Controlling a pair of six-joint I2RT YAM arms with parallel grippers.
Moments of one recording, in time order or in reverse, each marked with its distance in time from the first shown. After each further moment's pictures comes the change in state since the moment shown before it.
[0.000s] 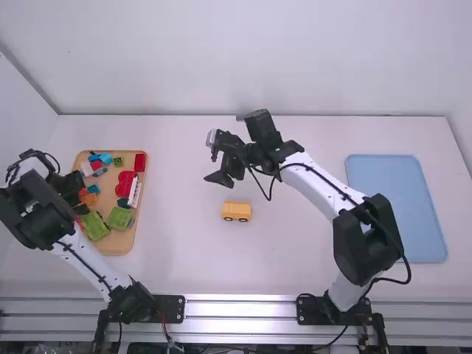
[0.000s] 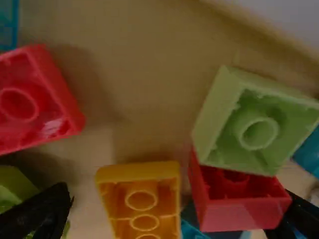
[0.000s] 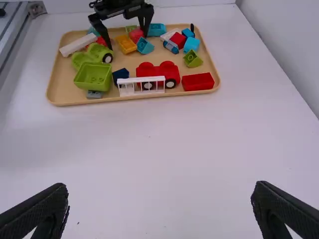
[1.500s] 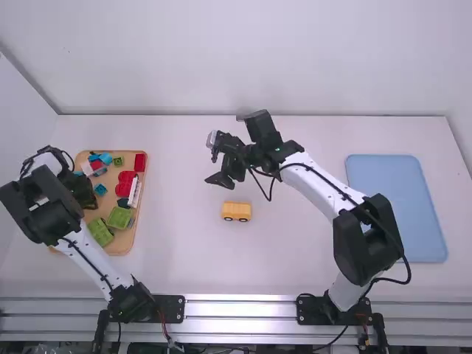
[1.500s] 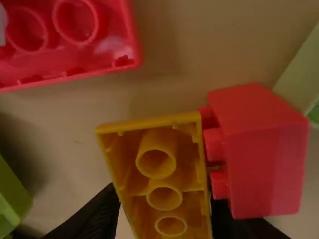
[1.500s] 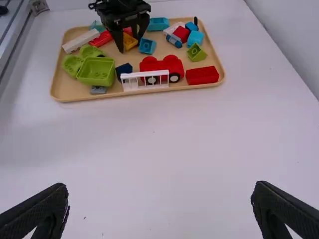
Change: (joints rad) left arm -0.074 0.000 -0.034 -0.032 -0.098 -0.196; right arm 0.000 0.000 0.000 -0.031 0.000 0.003
